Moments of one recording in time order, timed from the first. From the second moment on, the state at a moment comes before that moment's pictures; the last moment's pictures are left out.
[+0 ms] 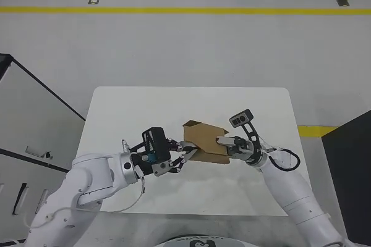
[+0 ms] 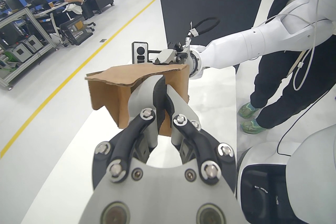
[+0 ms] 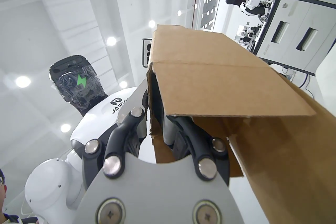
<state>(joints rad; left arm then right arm) 1.56 -0.98 -1.29 -2.26 1.02 -0.69 -0.33 -1.34 -1.20 1.18 -1.41 1.01 -0.35 1.40</state>
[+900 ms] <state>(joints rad) 1.58 -0.98 -1.30 -2.26 1.02 -0.68 -0.31 -1.36 -1.20 1.18 -1.41 0.99 -0.32 1.40</state>
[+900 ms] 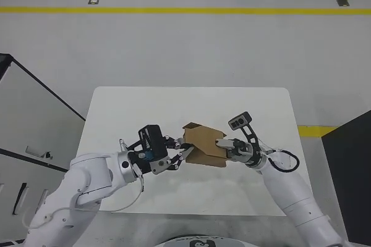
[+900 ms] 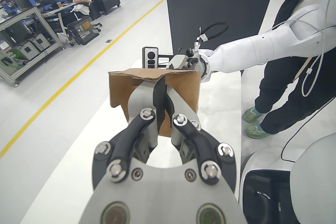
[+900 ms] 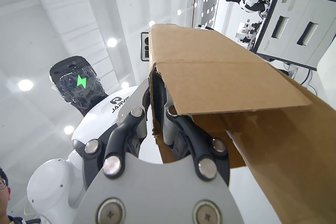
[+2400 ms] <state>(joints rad) 1.58 -0.97 -1.37 -2.24 1.01 -0.62 -0.28 -1.35 -1.21 1.17 -1.36 1.13 -0.17 1.48</state>
